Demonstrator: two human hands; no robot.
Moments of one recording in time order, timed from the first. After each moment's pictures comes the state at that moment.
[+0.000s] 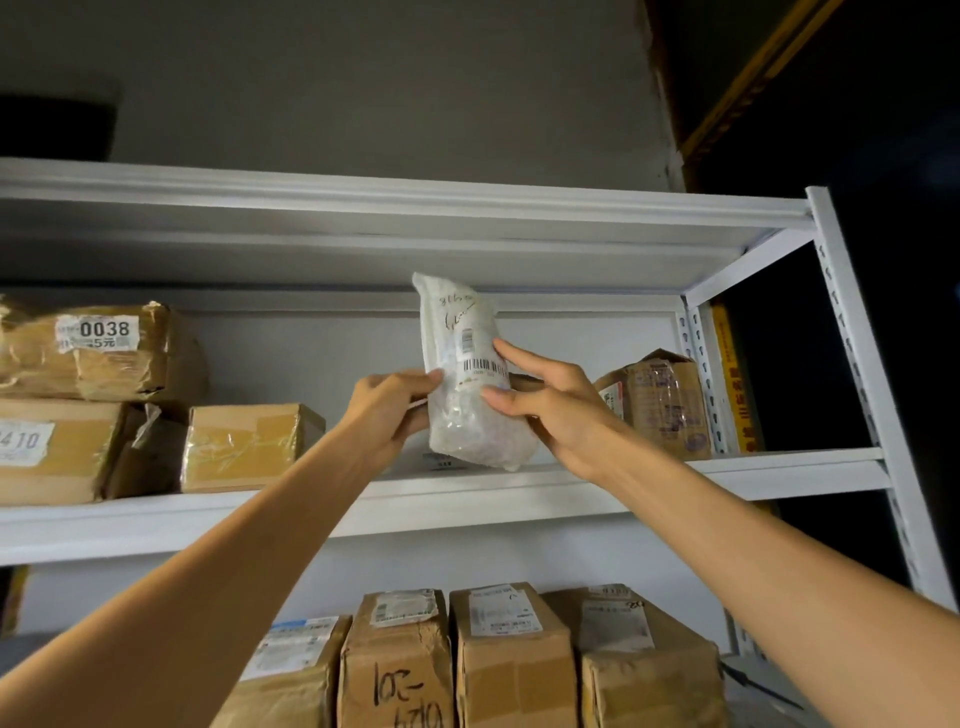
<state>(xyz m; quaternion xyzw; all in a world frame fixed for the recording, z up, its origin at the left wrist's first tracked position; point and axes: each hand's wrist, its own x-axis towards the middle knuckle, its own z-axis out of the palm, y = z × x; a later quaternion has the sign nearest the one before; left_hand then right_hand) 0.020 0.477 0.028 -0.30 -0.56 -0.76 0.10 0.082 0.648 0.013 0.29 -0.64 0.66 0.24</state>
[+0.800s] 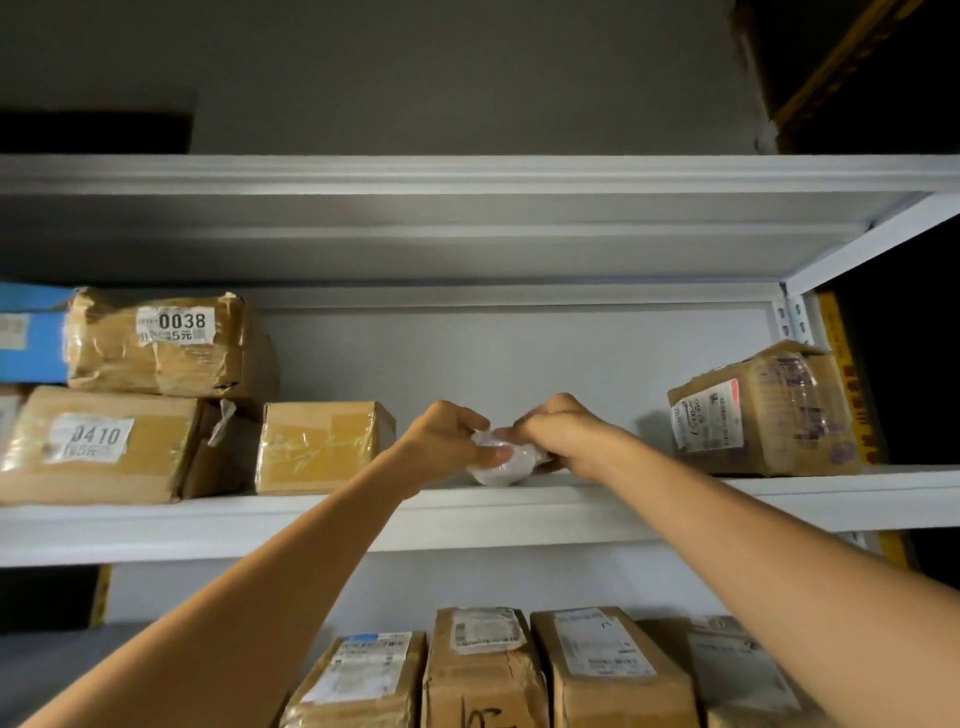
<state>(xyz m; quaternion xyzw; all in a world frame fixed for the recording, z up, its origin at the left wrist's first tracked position) -0.052 0.442 0.015 -0.28 -0.82 -0.45 0.23 -0.036 0.593 0.027 0.06 -0.82 0.52 0.23</state>
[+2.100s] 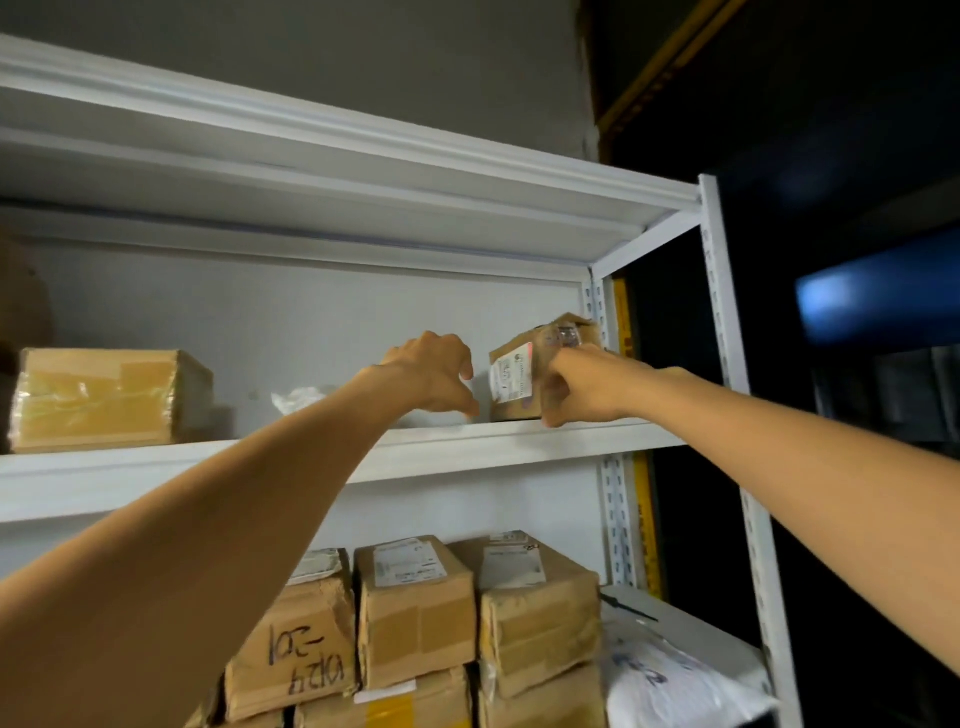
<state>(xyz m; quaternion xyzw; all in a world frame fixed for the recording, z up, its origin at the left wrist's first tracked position) 0.026 0.573 0.033 -0.36 -0.88 -0.12 0.29 0.116 0.754 0.016 -0.05 -0.96 -0.03 0.29</state>
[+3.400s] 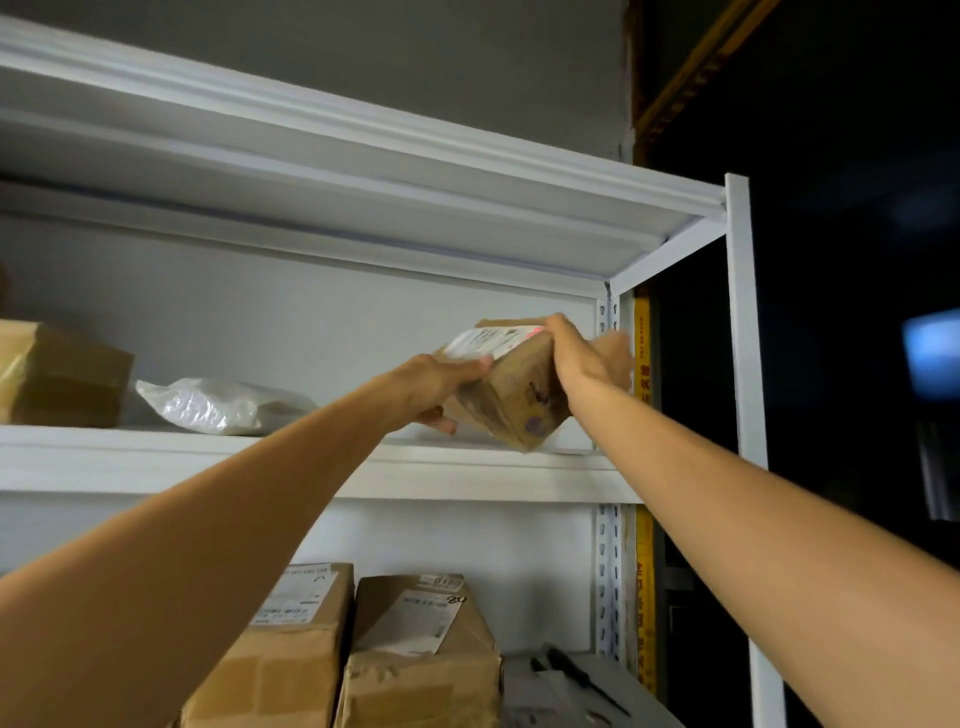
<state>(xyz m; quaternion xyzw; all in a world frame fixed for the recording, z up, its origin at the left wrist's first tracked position) 0.018 0.697 0.031 -0.30 -0.78 -0.54 0.08 0.045 0.859 0.045 -0.11 -0.63 0.56 0.53</state>
